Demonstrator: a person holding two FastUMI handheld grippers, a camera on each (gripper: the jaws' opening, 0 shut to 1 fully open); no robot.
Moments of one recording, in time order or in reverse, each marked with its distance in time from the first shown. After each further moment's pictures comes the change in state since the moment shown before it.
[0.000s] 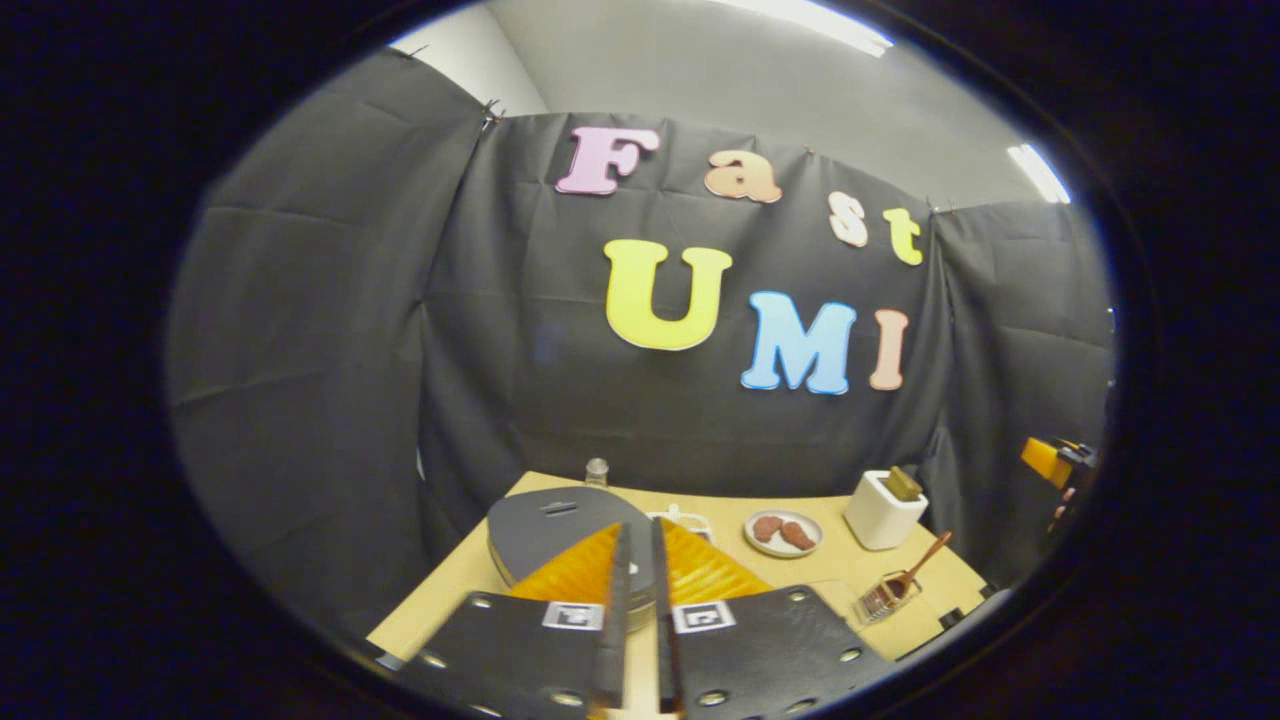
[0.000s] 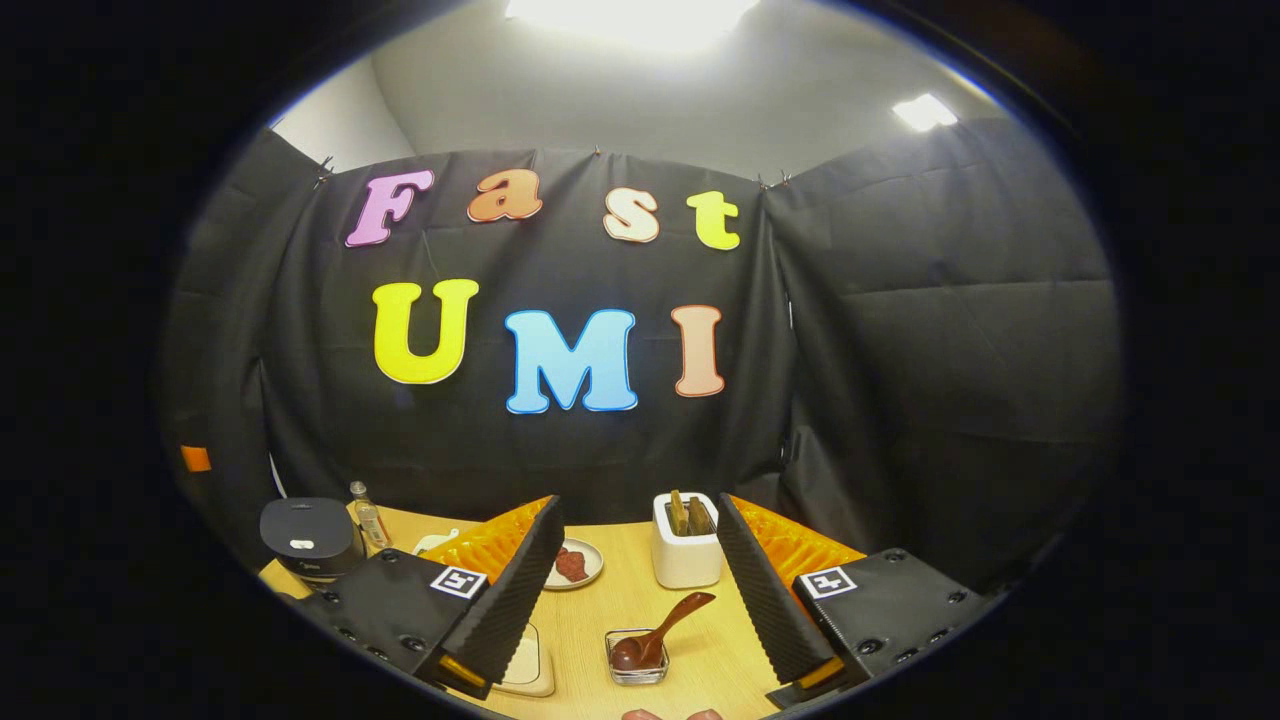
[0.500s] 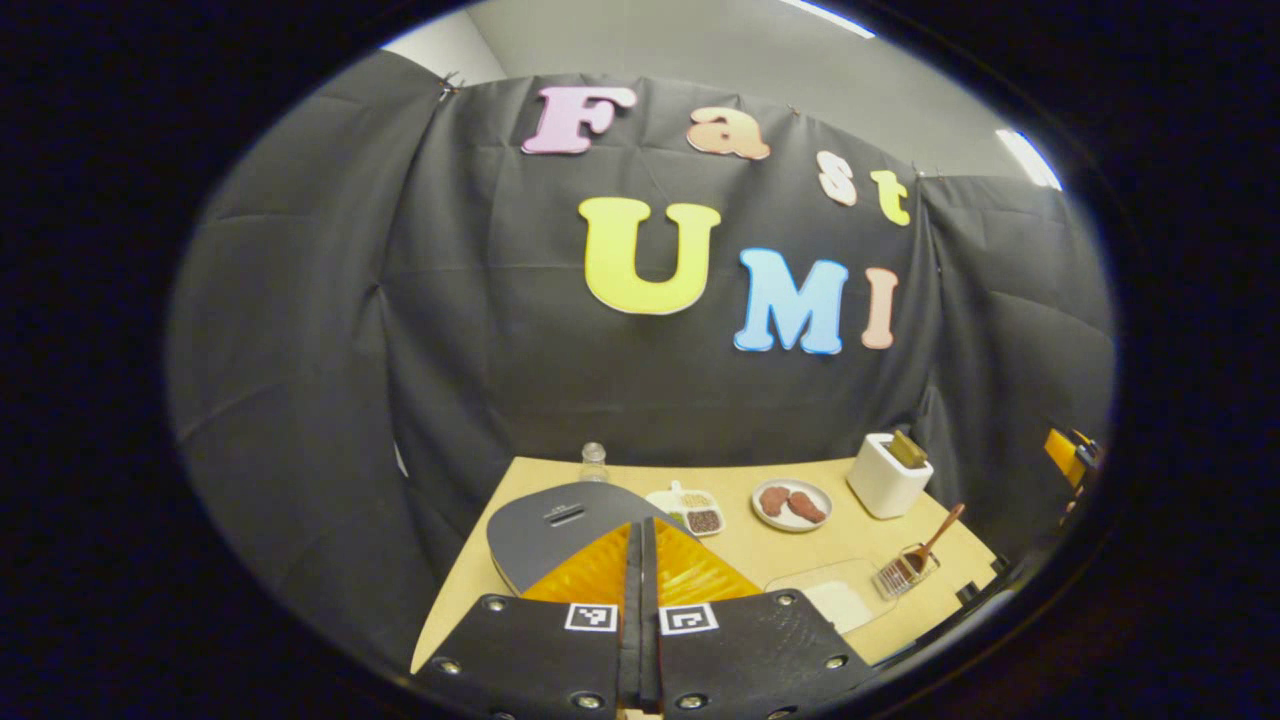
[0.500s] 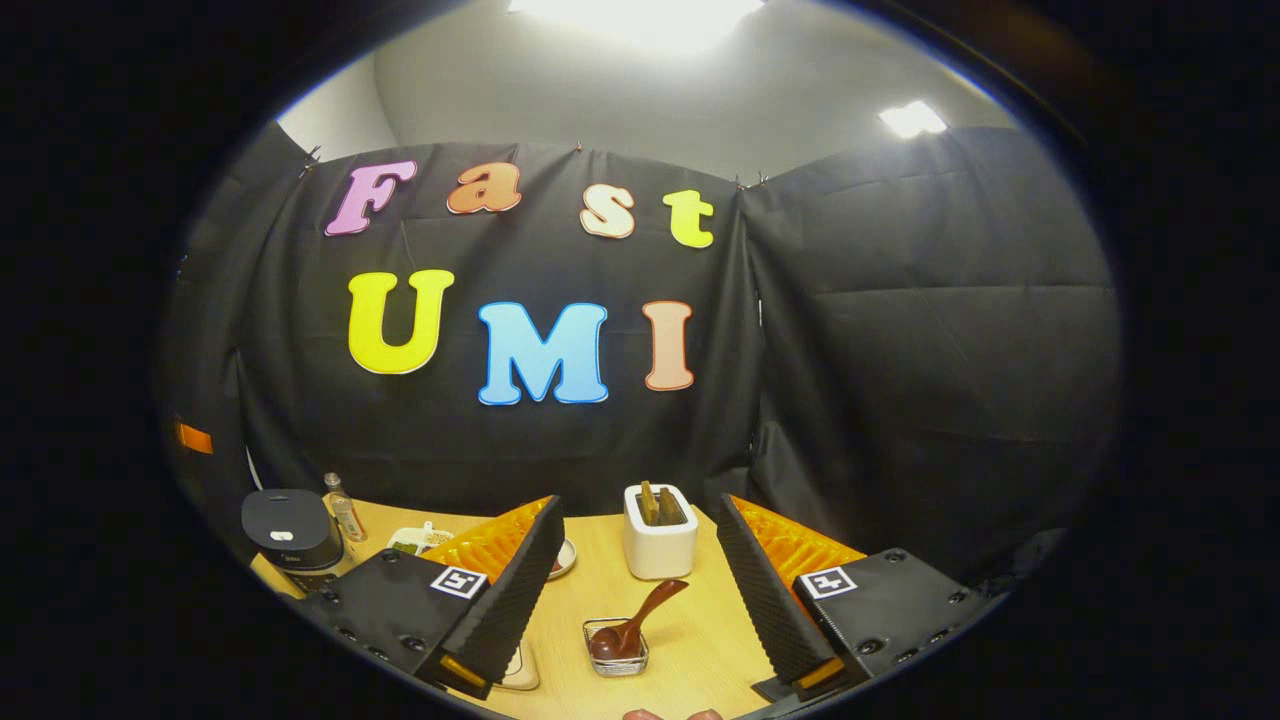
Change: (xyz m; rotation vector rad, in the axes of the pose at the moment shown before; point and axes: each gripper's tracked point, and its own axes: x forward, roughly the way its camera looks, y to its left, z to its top) left arm 0.075 -0.001 -0.010 0.070 0.175 -0.160; right arm -0.017 -0.020 -0.010 -0.024 0.012 -0.108
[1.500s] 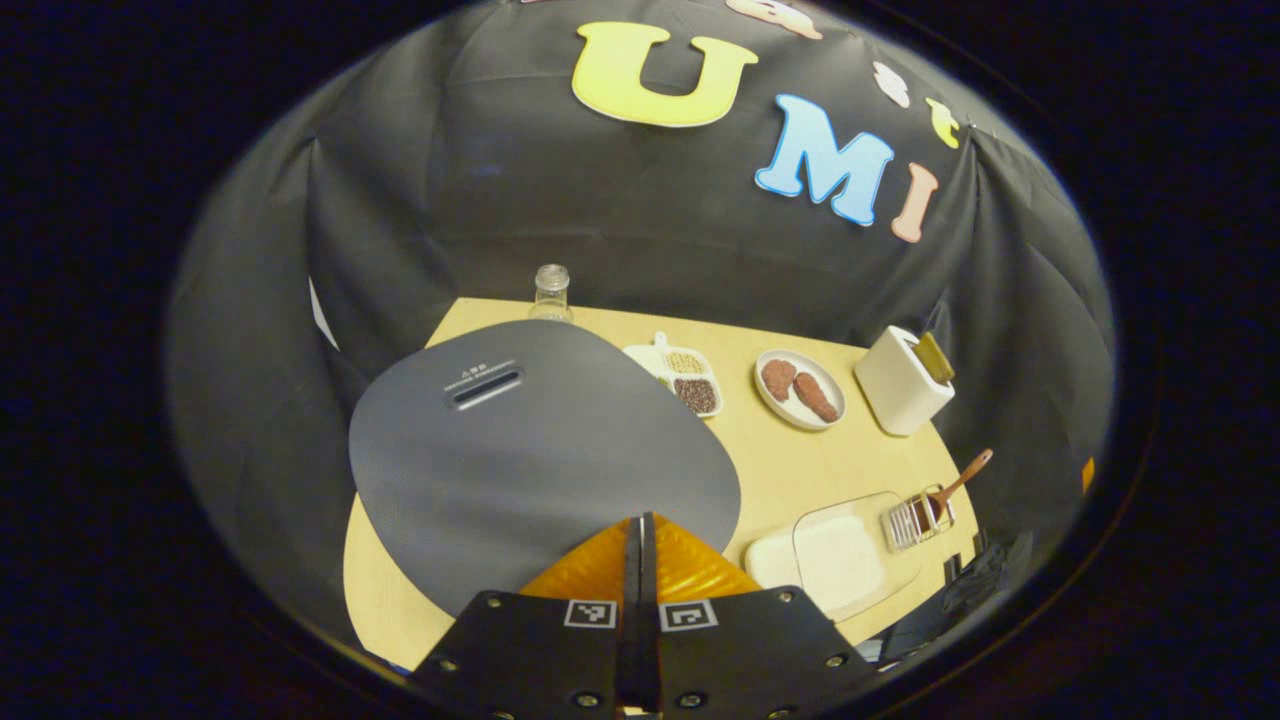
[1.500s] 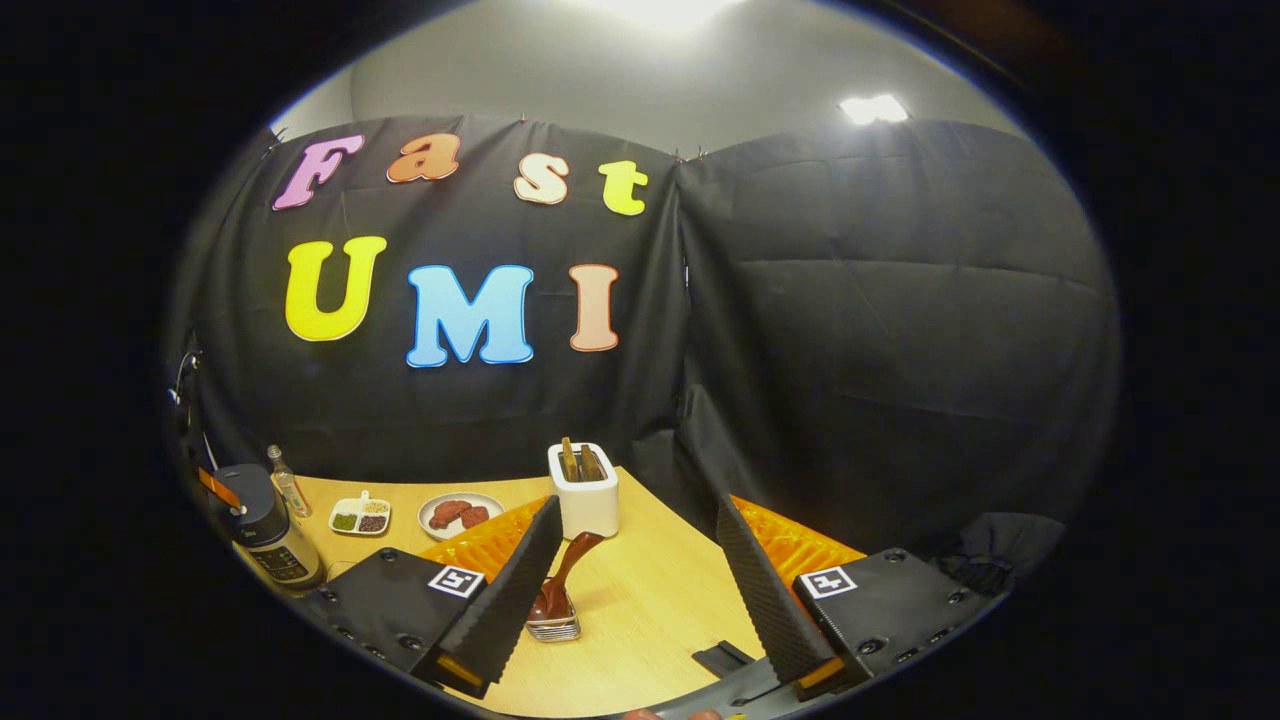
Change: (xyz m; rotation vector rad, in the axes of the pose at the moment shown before) left arm 0.136 -0.002 -0.135 -0.095 0.446 -0.072; right arm -0.033 -0.060 -0.037 0.002 0.106 -0.191
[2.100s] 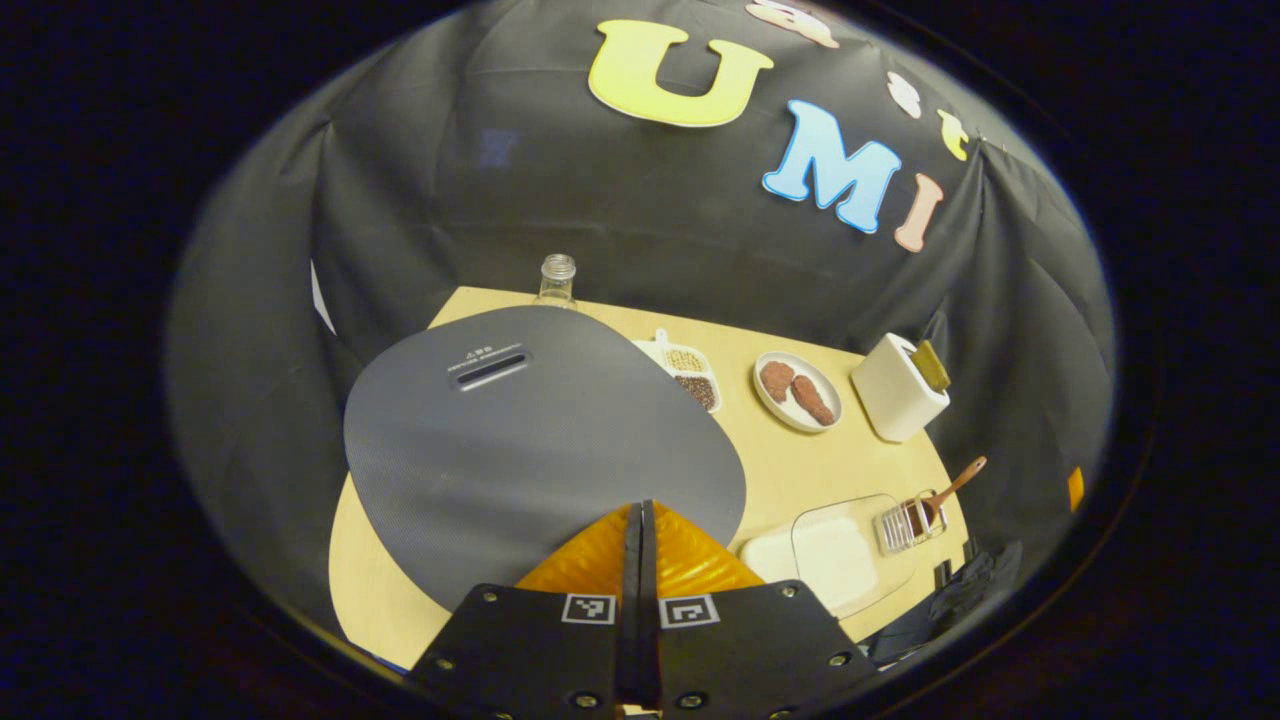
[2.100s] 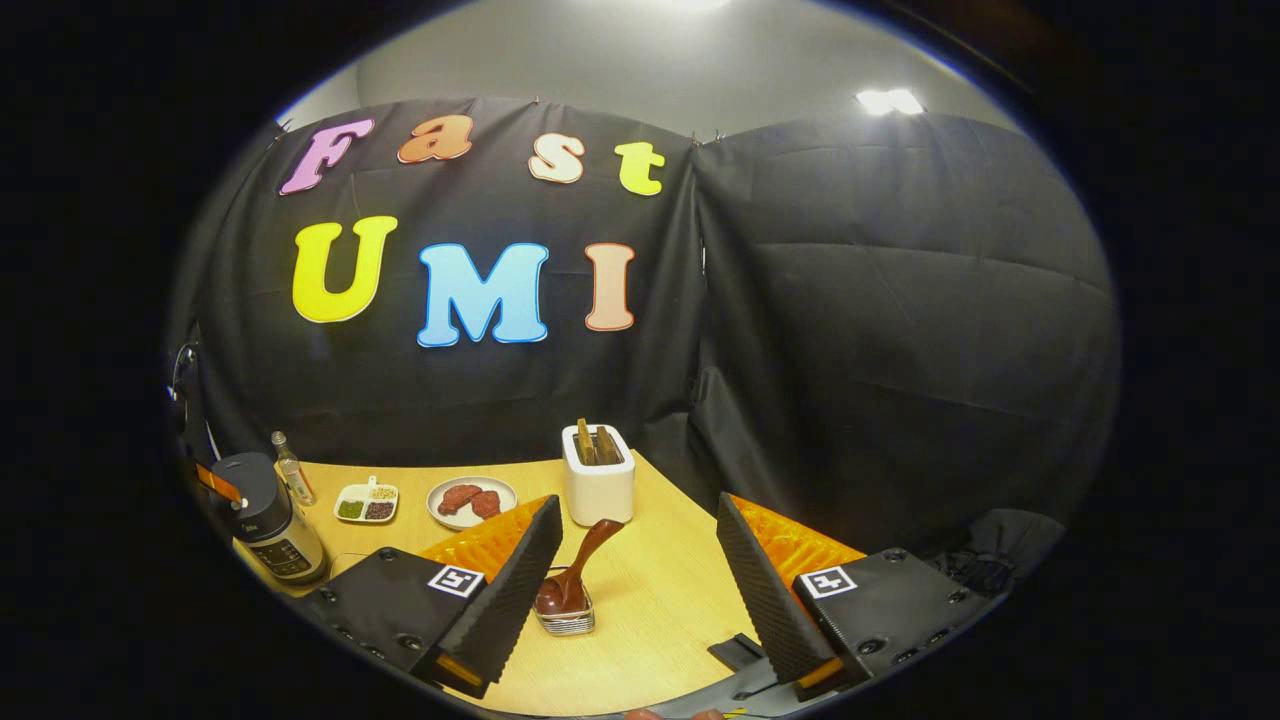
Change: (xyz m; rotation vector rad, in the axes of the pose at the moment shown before) left arm 0.002 0.004 -0.018 -0.044 0.015 -0.010; right arm 0.013 0.026 -0.011 -0.015 0.057 0.043
